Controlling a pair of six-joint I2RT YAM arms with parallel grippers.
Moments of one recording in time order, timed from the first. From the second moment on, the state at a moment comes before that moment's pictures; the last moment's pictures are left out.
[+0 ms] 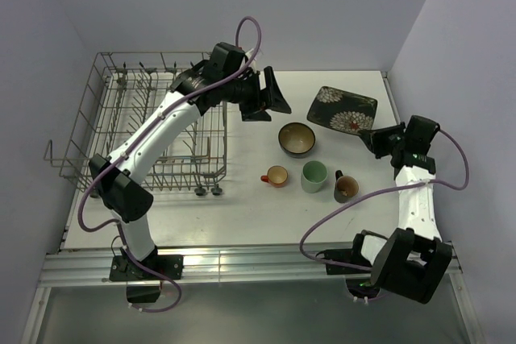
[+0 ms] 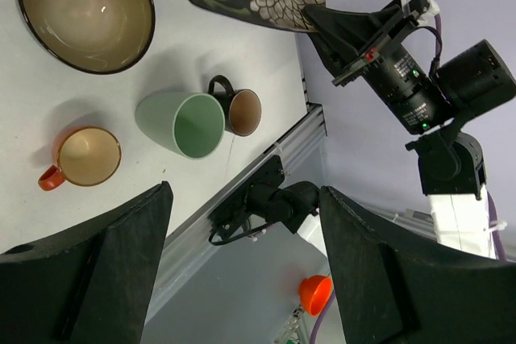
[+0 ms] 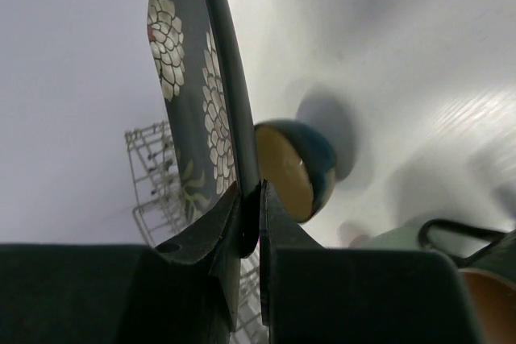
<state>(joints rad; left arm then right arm) -0.67 1.81 1.99 -0.81 0.46 -0.81 -0.41 1.08 0.78 -0.35 -0.42 1.11</state>
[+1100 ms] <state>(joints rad) -0.57 1.88 2.01 -0.81 0.49 -0.81 -0.02 1.01 1.02 -0.54 -0.54 1.24</state>
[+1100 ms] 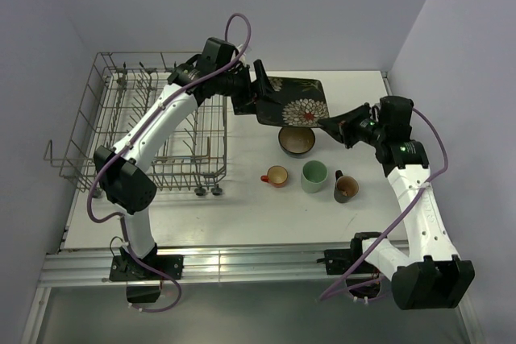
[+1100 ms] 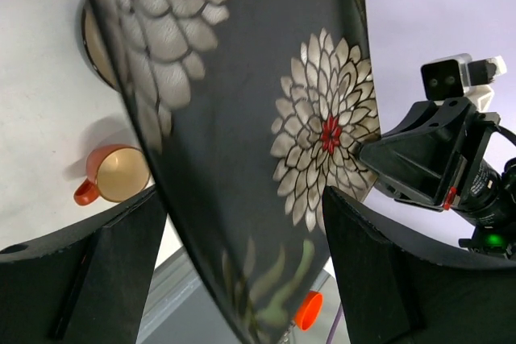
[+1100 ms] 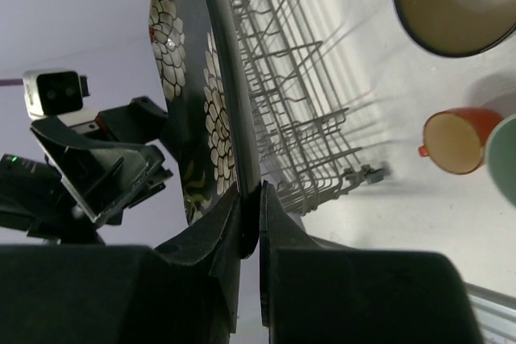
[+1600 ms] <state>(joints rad) -0.52 1.76 1.82 -0.59 0.60 -0.93 0.03 1.01 1.02 -0.41 -0.61 1.34</state>
